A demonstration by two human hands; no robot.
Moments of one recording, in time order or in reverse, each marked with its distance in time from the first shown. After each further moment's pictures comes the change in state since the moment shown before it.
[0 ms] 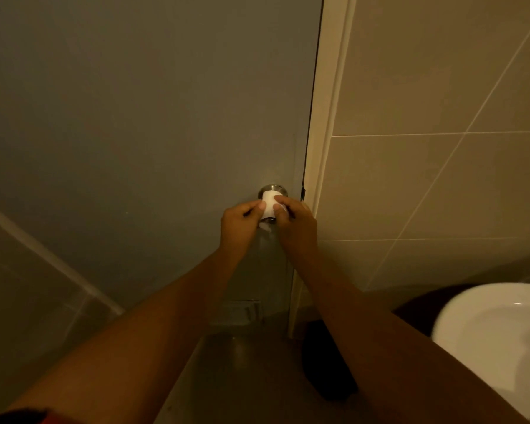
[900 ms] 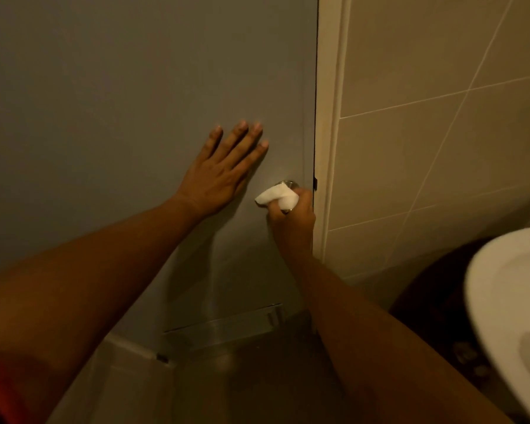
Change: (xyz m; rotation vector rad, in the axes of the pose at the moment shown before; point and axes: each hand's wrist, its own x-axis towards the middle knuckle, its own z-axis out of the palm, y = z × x) left_hand 0.115 0.038 -0.088 1.290 0.136 1.505; right_hand -0.006 -0.017 0.067 0.178 0.392 0.187
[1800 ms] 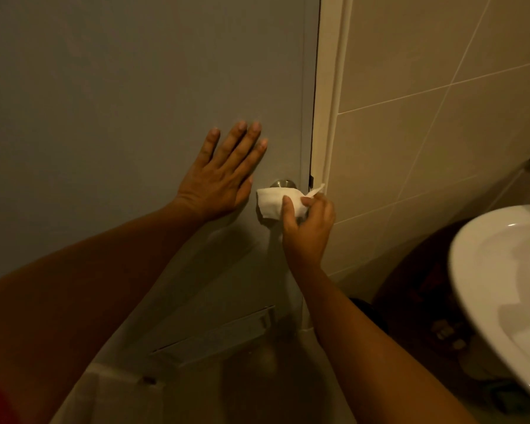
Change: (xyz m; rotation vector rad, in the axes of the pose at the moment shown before) left_hand 0.002 0.004 0.022 -0.015 0.066 0.020; right_hand -0.015 0.010 -0.011 -0.184 0.236 -0.117
